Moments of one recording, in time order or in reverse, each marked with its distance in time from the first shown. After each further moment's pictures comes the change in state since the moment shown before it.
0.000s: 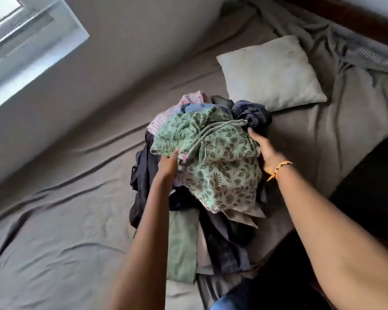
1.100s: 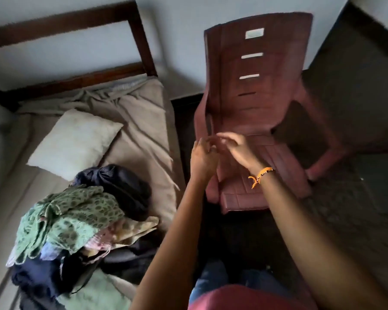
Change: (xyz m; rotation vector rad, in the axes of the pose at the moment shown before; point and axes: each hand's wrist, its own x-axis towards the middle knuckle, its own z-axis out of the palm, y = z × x) left_hand -0.372 -0.024 0.323 0.669 -0.716 1.026; right_hand -0.328 0.212 -0.187 0.116 1.037 -0.475
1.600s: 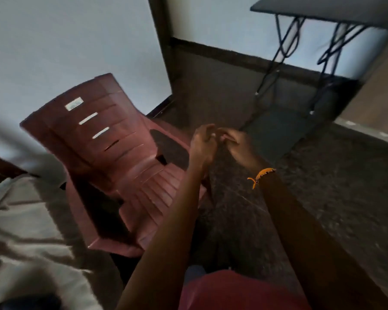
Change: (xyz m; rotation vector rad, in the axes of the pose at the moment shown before) left_hand -0.145 0.227 0.297 0.033 -0.523 0.577; right_hand -0.221 0.119 -0.332 0.054 0.654 0.063
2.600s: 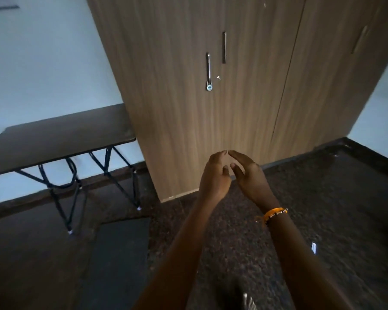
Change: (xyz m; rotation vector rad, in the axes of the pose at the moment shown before) left_hand 0.121 0.426 0.627 -0.060 -0.871 0.849; right_hand -0.043 0.166 -0.661 -0.544 1.153 0.236
